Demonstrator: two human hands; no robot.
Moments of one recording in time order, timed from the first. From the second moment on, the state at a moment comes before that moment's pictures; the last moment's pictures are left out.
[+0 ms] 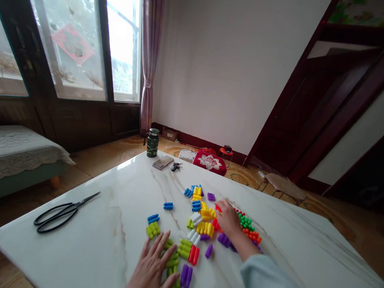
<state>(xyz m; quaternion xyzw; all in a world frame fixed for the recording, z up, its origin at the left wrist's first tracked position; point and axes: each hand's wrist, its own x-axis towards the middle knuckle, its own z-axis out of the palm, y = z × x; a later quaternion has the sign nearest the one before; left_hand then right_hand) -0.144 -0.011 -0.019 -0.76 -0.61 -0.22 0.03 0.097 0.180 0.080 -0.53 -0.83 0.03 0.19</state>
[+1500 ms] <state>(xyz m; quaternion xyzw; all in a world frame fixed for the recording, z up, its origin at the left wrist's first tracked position) -0.153 0.008 -0.045 -0.75 -0.56 -0.22 0.28 0.017 0.282 0.026 -0.71 -0.69 0.09 0.15</state>
